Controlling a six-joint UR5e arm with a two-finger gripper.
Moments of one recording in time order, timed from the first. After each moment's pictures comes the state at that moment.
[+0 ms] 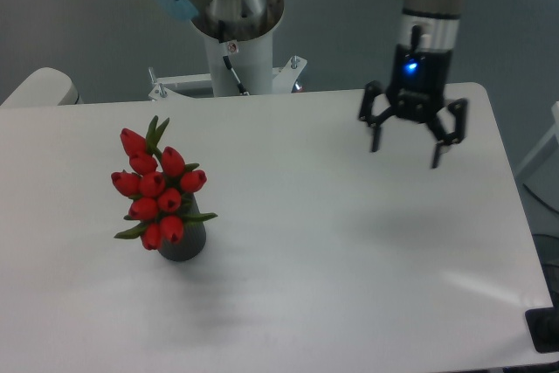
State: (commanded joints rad) arm 2.90 -1.69 -1.75 -0.79 1.17 1.35
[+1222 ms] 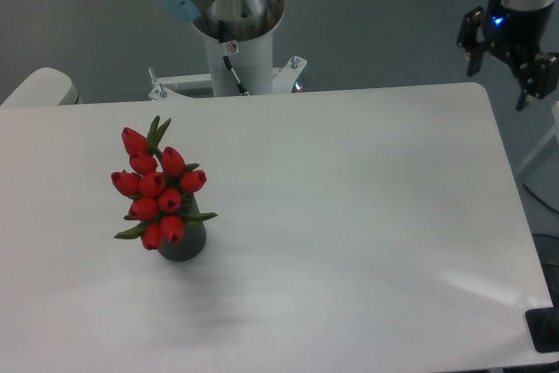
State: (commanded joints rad) arm 2.90 -1.82 -1.37 -1.31 1.54 1.89
